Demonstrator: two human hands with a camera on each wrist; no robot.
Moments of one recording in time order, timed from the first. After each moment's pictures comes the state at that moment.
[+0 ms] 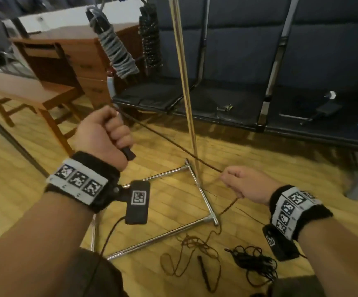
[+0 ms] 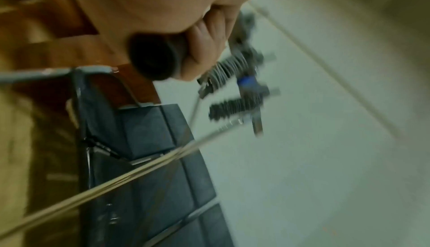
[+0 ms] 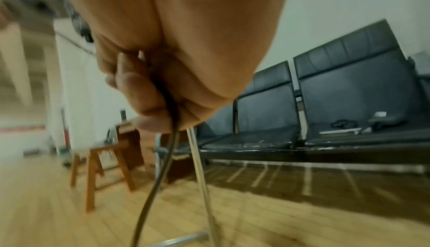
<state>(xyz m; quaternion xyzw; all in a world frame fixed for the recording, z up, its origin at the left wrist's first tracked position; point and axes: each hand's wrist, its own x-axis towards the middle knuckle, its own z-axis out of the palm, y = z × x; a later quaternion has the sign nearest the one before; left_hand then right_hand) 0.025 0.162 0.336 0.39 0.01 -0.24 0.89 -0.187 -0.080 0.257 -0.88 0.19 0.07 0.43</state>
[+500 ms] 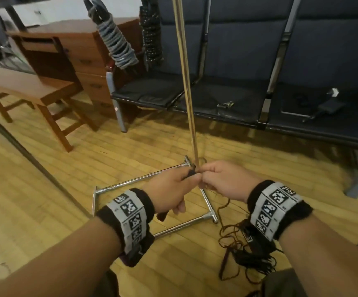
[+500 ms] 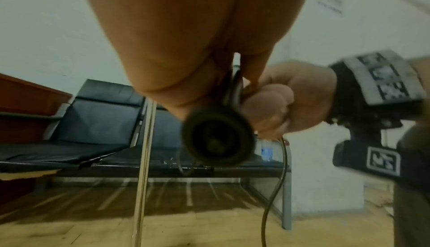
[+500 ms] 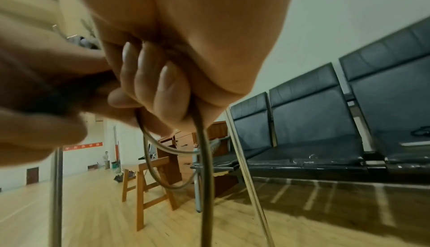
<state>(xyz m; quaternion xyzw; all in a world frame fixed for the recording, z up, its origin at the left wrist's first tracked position) -0.052 0.129 0.253 0.81 -0.37 -0.31 0.34 -0.153 -0.046 0.260 -0.90 0.11 0.05 0.42</state>
